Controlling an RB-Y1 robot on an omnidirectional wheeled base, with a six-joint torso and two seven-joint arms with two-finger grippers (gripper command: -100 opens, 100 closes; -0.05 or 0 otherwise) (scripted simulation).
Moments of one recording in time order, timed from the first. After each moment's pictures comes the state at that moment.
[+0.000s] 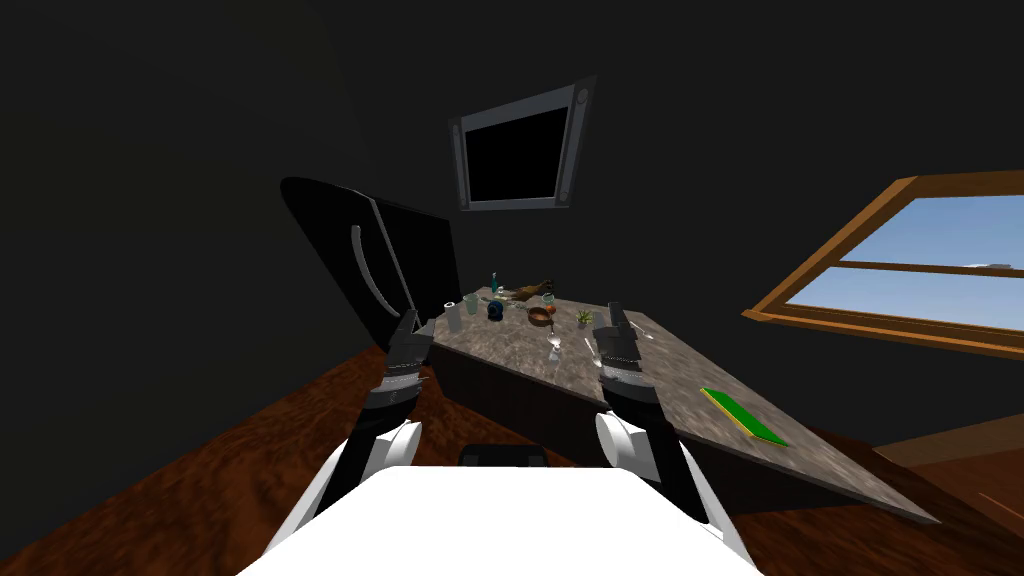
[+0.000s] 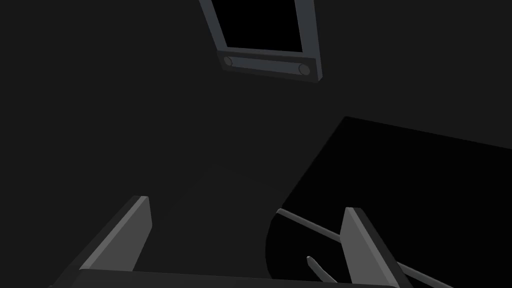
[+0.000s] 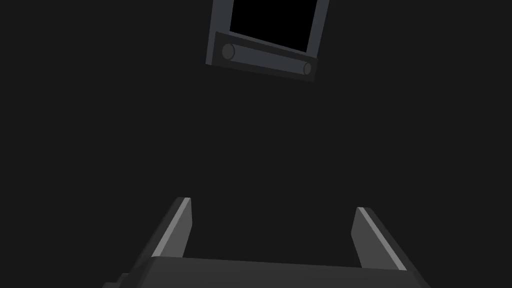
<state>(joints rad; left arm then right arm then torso) 0.53 -0.02 -0.01 -2.24 -0.08 -0.49 0.07 0.48 -0.02 -0.02 -2.36 0.02 -0.39 0.14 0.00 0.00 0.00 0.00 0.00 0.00</state>
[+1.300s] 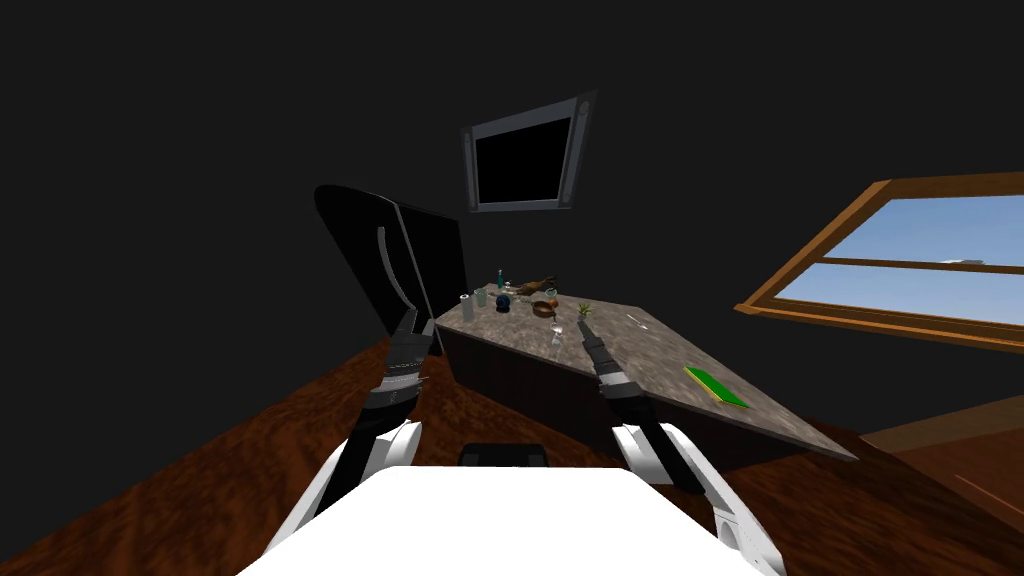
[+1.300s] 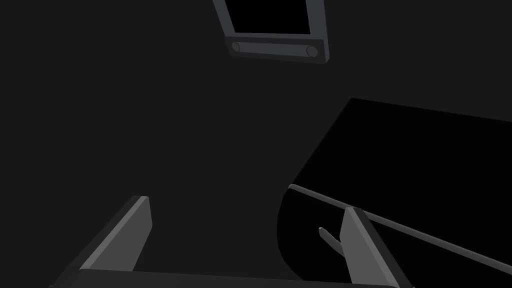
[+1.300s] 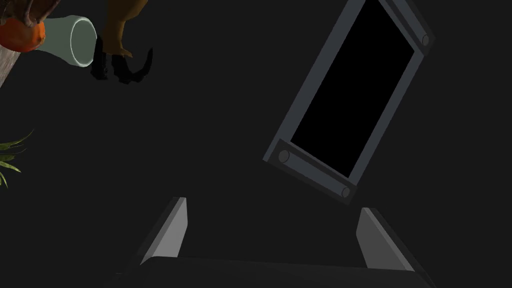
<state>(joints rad) 0.53 -0.02 -0.01 -2.23 -0.08 -0.49 0.07 0.48 -0.34 -0.03 -2.18 0.11 -0.25 0.15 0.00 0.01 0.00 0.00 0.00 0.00</state>
